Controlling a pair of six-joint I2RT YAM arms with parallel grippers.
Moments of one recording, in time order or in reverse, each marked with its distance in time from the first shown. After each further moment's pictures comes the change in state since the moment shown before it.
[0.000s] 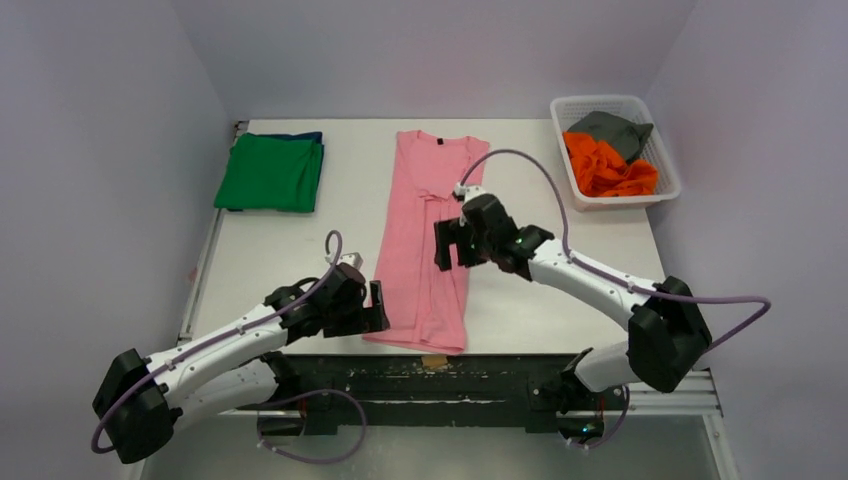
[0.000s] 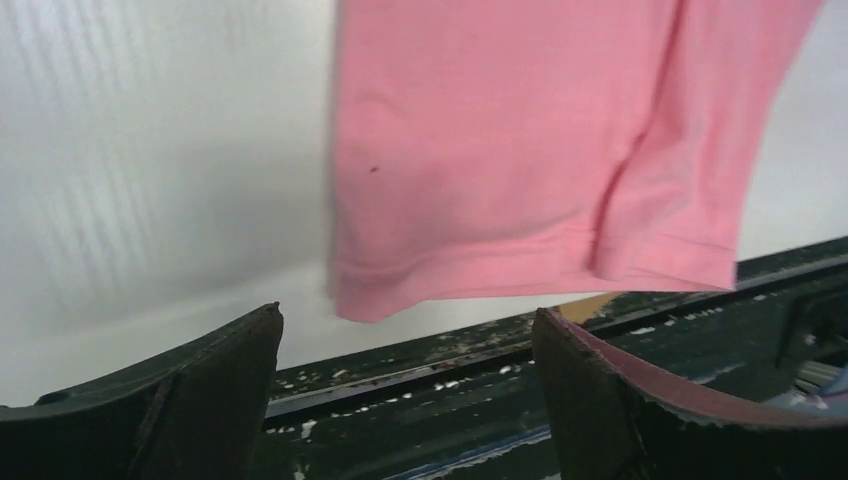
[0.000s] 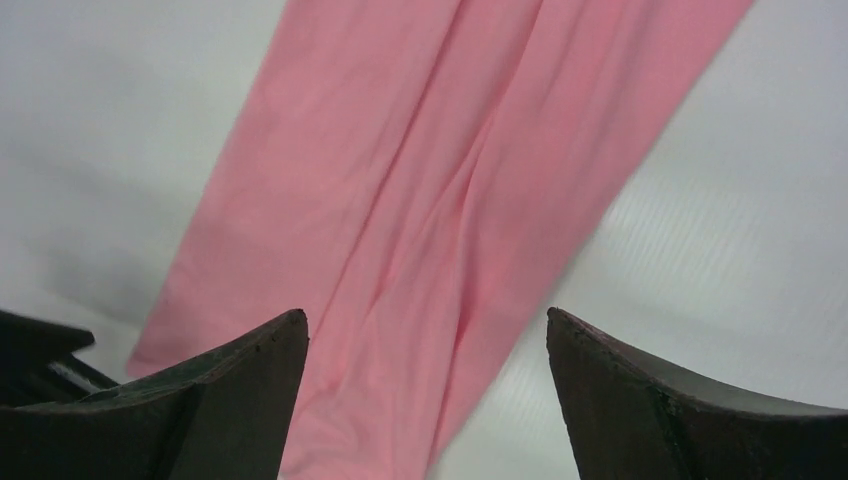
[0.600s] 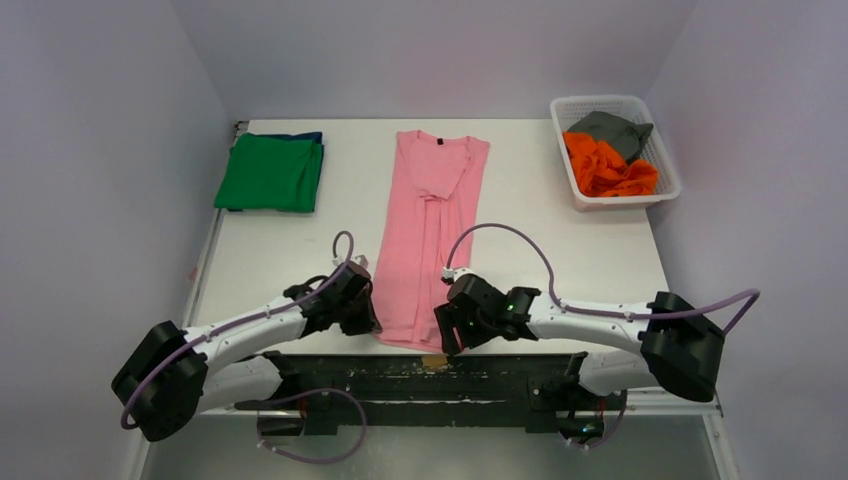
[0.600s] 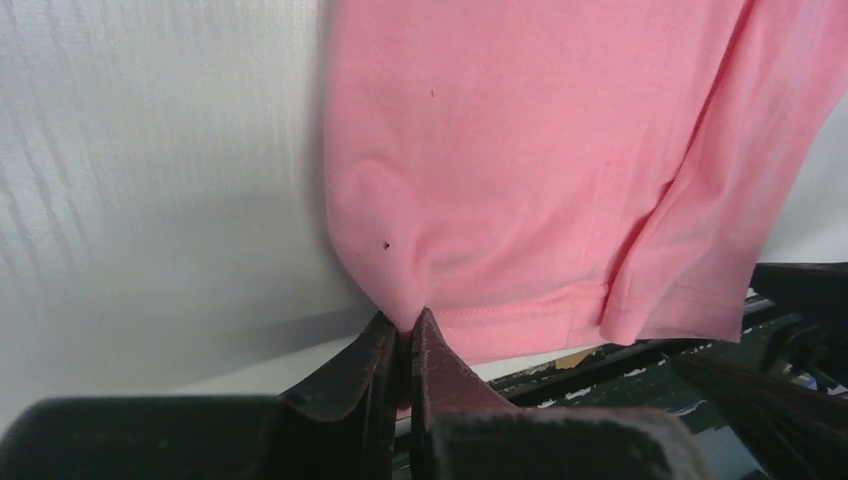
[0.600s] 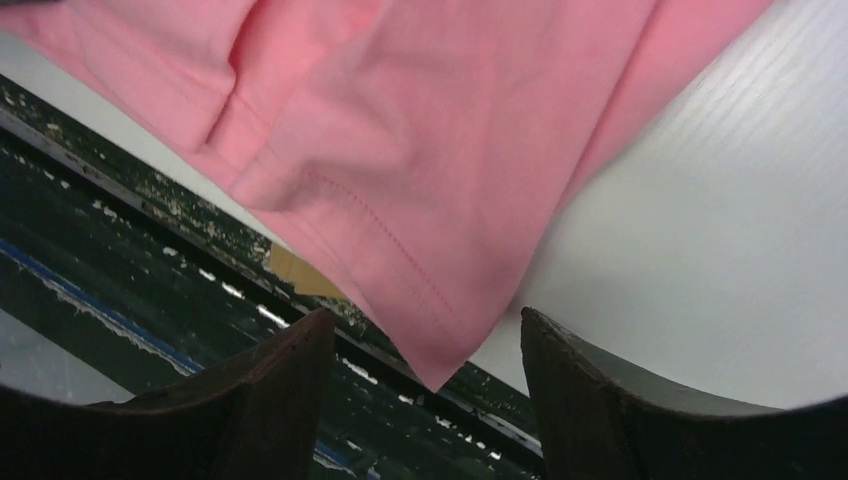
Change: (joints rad) left arm 0.082 0.176 -0.121 0.216 0.096 -0.022; right arm 0.404 -0.144 -0.425 -0.056 -0.014 0.283
